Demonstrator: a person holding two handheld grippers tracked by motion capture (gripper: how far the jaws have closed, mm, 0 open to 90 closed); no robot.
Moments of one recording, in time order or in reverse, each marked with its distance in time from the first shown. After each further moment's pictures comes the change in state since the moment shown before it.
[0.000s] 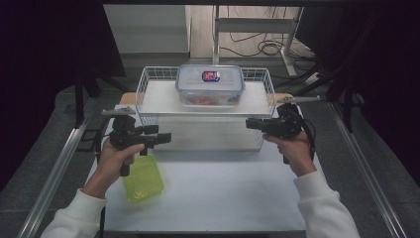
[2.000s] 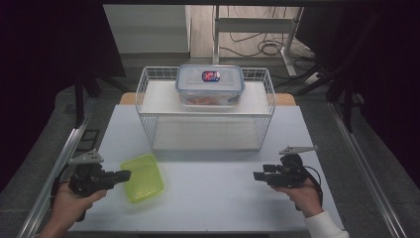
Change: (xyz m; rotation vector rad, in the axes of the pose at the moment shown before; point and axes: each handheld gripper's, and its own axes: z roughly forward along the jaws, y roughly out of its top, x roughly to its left) left arm 0.012 -0.101 -0.072 0.201 0.184 0.061; right arm -0.014 -0.126 -0.006 0.206 -0.078 0.044
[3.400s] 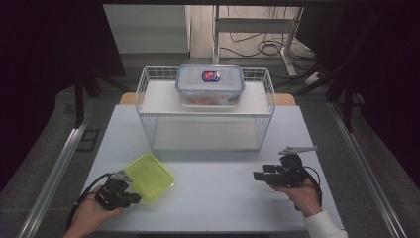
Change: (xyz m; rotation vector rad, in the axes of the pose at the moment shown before) left arm -0.007 -0.033 0.075 0.315 0.035 0.056; right arm -0.001 -0.001 0.002 0.005 -0.011 0.014
